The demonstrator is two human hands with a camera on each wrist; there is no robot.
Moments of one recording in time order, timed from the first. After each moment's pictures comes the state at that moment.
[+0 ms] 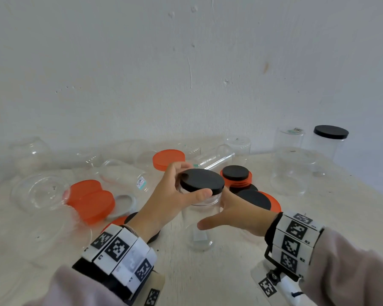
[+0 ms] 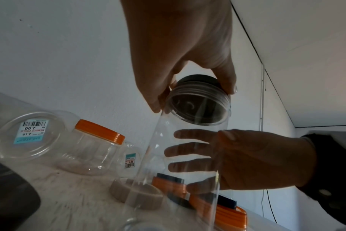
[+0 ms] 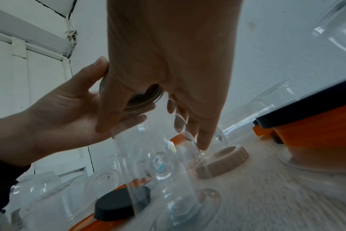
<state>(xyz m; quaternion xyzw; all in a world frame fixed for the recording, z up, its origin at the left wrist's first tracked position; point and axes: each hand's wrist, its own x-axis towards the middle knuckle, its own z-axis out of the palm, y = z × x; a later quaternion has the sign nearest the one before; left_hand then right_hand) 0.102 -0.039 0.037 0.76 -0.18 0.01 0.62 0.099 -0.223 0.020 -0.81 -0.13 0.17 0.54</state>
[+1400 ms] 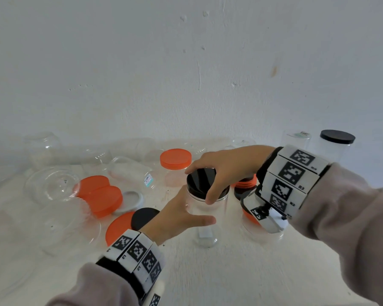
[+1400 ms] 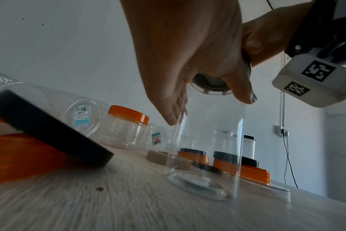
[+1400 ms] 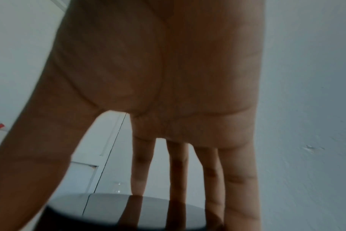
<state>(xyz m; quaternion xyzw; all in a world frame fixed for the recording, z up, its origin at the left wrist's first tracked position) 0.096 -0.033 0.005 0.81 -0.18 -0.09 0.56 0.111 -0.192 0.141 -0.94 -0.27 0.18 0.07</state>
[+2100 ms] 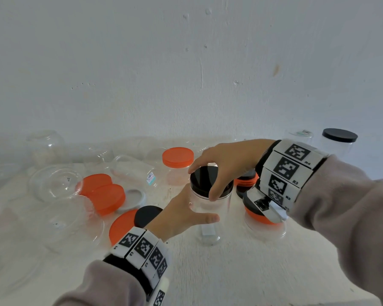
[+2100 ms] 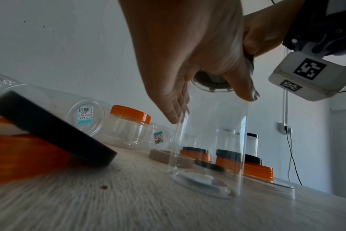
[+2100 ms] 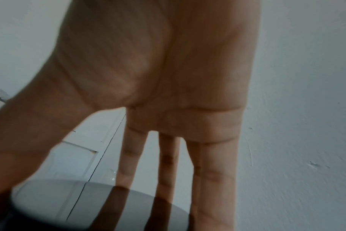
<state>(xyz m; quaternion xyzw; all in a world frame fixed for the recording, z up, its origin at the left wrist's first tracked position) 0.098 -0.035 0.002 0.81 -0.19 -0.08 0.56 0.114 -0.187 0.146 -0.95 -0.28 0.16 0.01</state>
